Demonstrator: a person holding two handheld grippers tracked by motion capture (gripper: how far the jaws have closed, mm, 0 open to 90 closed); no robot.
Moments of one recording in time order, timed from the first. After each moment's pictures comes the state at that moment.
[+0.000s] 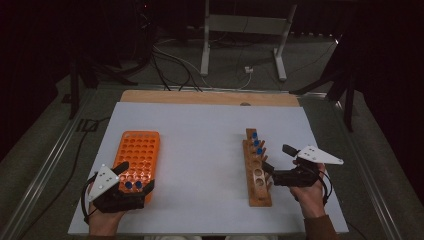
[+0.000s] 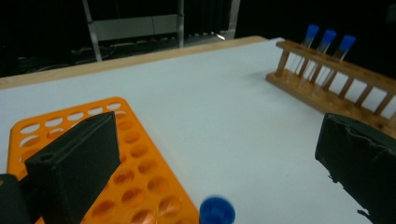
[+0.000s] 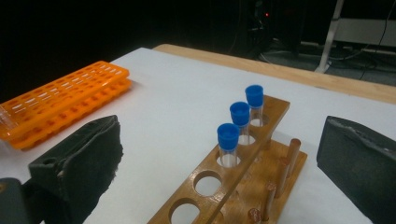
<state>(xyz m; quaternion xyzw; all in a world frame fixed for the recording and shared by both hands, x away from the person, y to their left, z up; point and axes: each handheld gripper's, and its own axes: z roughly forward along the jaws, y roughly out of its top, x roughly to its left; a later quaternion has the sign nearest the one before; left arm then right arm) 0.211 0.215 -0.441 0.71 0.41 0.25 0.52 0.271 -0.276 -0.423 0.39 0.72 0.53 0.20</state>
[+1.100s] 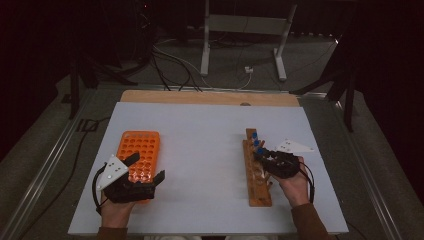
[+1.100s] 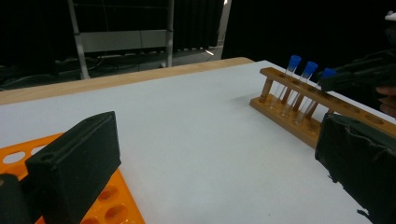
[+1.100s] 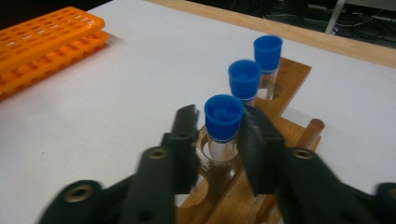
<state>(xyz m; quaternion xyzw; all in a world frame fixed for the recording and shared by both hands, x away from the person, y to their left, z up) 0.225 0.195 -0.429 0.70 0.40 0.23 0.55 0.310 -0.250 -0.457 0.39 0.77 0.46 0.19</state>
